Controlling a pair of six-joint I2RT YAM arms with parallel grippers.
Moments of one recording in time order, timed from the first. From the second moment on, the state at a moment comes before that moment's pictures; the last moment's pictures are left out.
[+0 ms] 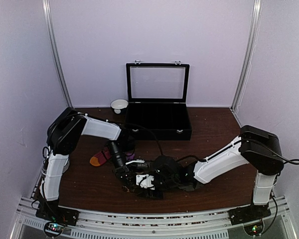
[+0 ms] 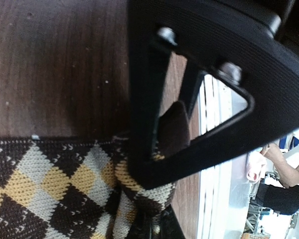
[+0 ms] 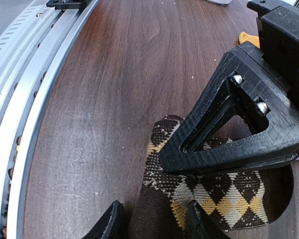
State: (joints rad) left arm -0.73 2.26 1.50 -1.29 0.85 0.95; right arm 1.18 1.92 0.92 0.34 -0.25 -0.38
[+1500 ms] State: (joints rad) left arm -0.84 2.33 1.81 -1.09 0.65 0.73; right arm 1.23 1.74 0.78 0.13 -0.07 0.06
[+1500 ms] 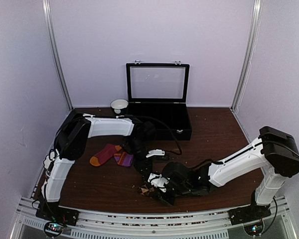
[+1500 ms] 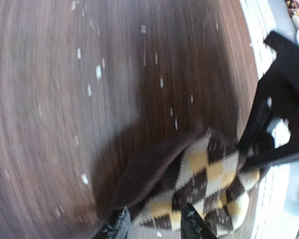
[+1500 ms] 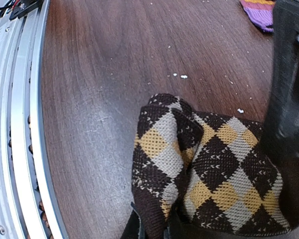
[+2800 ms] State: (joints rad) left arm -0.84 1.68 1.12 -0.78 0.55 0.81; right arm 1.03 1.96 0.87 0.30 -0.60 0.58
